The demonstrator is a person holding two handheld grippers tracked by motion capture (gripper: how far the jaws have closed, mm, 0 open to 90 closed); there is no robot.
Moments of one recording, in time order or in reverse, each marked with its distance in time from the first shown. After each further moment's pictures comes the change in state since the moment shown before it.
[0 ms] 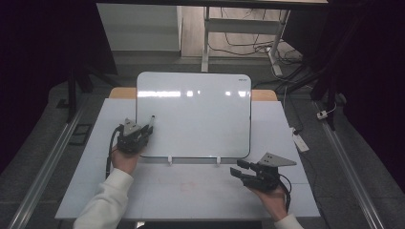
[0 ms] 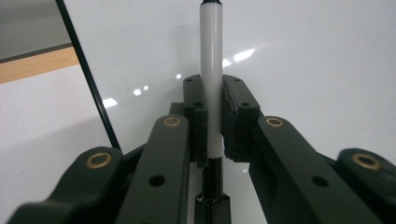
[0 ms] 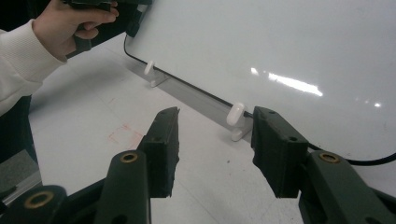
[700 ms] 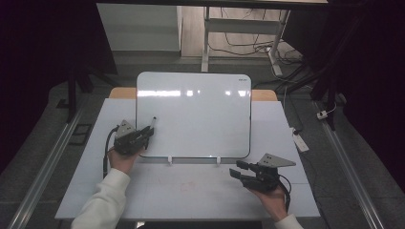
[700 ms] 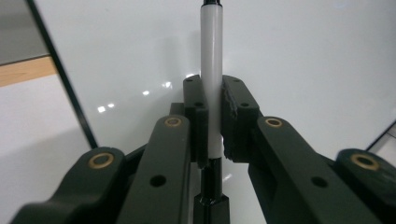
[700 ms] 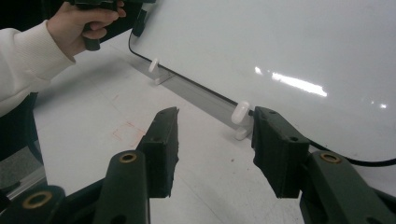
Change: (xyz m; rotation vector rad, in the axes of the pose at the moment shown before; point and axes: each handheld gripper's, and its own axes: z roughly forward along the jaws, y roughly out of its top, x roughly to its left) left arm 0.014 -0.010 0.002 -0.071 -0.169 0.010; right arm 0.001 -0.001 0.001 0.004 0.020 -0.009
